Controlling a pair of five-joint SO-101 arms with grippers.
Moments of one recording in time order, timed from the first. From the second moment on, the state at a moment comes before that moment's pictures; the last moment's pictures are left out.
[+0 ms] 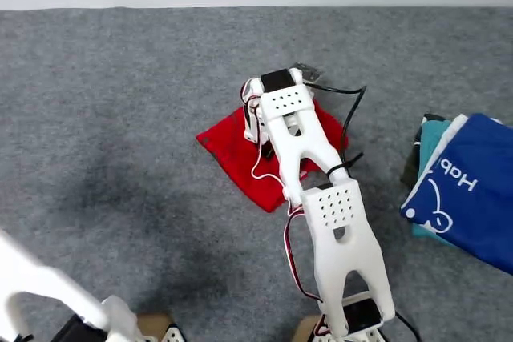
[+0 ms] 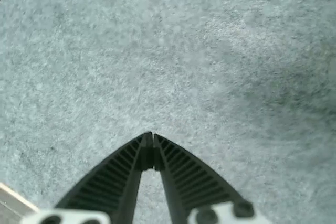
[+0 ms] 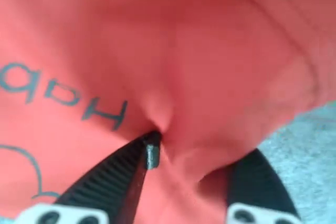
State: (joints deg) left arm -58.5 -24.6 18.2 81.1 -23.6; right arm -21.9 61.3 -55.9 97.8 -48.8
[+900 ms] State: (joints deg) left arm -59.8 -24.6 18.2 81.1 -23.6; right arm -12.6 53.2 -54.2 100.7 -27.9
